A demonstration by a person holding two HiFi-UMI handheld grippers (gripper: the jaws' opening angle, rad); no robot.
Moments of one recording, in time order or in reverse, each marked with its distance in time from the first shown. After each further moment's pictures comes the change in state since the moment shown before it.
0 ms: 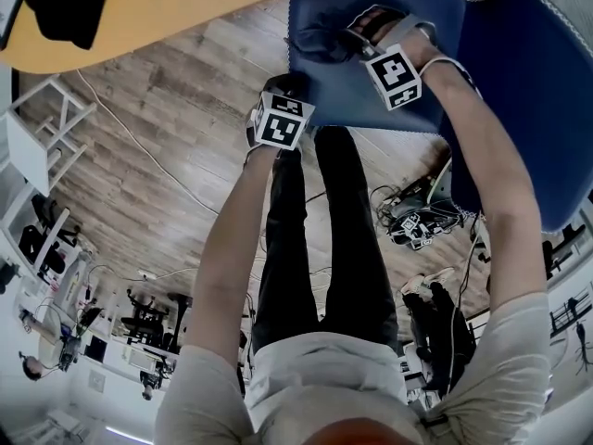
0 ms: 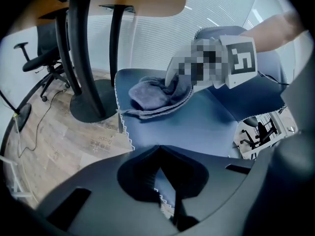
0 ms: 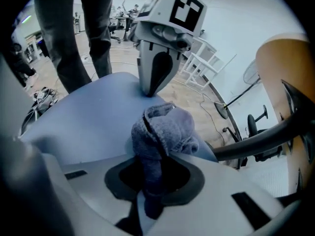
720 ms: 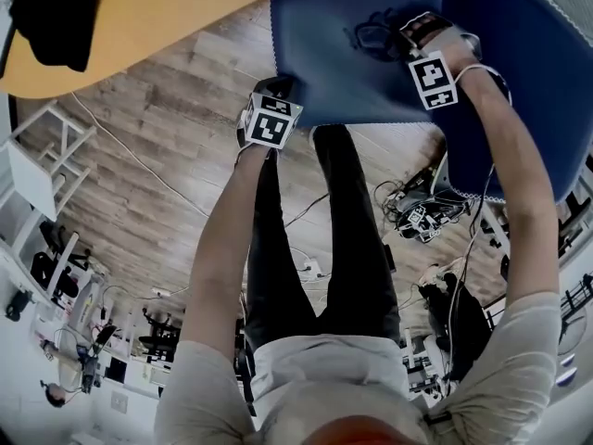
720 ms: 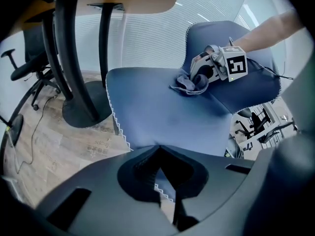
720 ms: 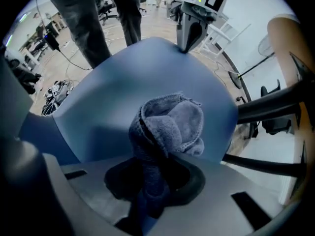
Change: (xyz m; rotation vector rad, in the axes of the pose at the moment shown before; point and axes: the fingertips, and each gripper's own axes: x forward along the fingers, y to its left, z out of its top) left arm 0.003 -0.005 -0.003 0.100 0.033 -0.054; right arm -0.061 0.109 -0.111 0.039 0.323 0.171
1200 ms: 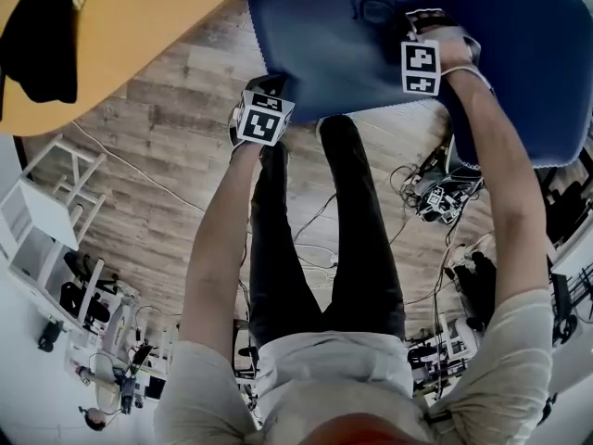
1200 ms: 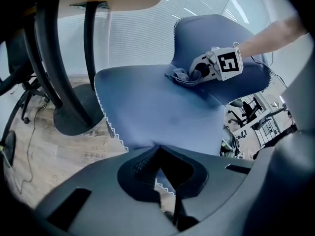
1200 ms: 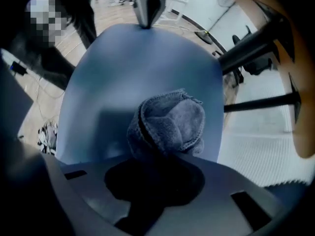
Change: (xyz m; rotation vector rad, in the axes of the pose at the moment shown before) left arm -0.001 -0.004 -0.001 0.123 0.045 -0.061; right arm -0.005 0.037 -0.024 0.495 0.216 0.018
